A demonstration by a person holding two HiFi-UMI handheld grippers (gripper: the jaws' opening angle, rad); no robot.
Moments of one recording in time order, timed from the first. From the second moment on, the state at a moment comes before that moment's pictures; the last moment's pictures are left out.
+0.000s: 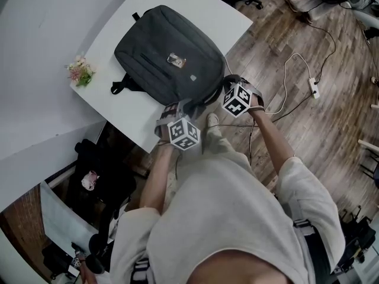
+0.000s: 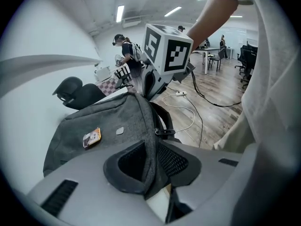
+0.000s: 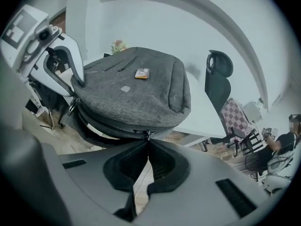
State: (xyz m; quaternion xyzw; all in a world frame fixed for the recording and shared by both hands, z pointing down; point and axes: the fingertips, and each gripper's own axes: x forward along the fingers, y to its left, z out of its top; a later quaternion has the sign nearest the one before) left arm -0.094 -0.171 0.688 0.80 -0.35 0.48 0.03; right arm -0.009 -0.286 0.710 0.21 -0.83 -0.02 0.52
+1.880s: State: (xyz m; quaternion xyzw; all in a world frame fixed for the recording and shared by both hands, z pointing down) left arm -0.101 -0.166 0.656 0.82 -0.43 0.37 0.09; right arm -0.040 -0.211 0.655 0.29 -0.89 0.13 0.34
